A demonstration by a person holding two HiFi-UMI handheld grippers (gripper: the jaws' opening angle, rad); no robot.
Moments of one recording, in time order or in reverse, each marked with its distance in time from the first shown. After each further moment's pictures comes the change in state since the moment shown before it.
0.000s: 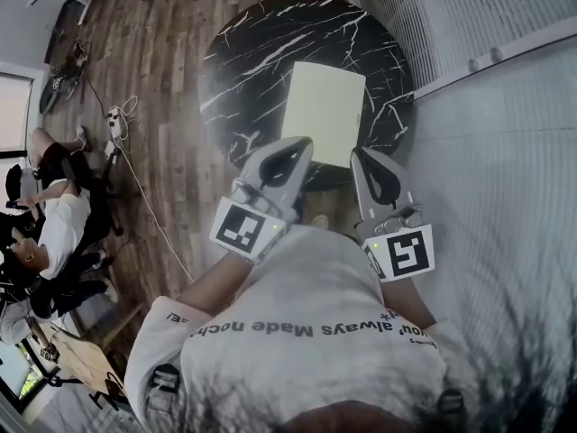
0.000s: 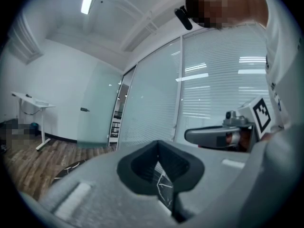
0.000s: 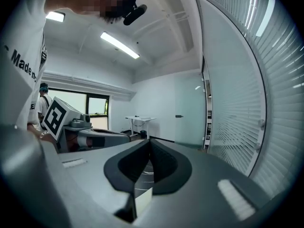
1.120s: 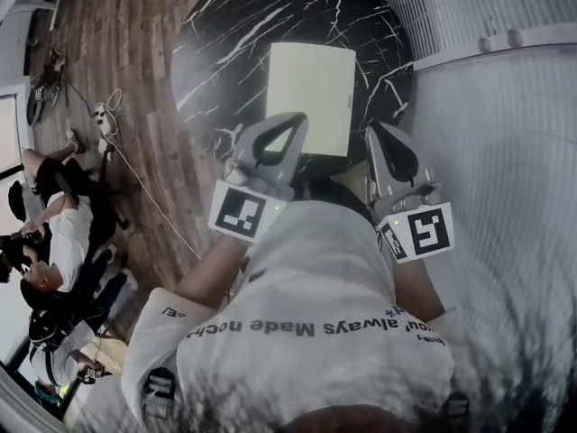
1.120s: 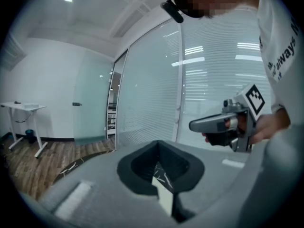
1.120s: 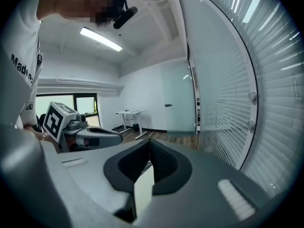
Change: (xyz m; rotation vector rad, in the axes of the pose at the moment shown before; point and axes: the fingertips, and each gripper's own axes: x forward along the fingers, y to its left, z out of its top) left arm 0.100 0.042 -0.048 0.056 0.151 -0.037; right arm 0.037 -0.108 -0.057 0.135 0.093 -0.078
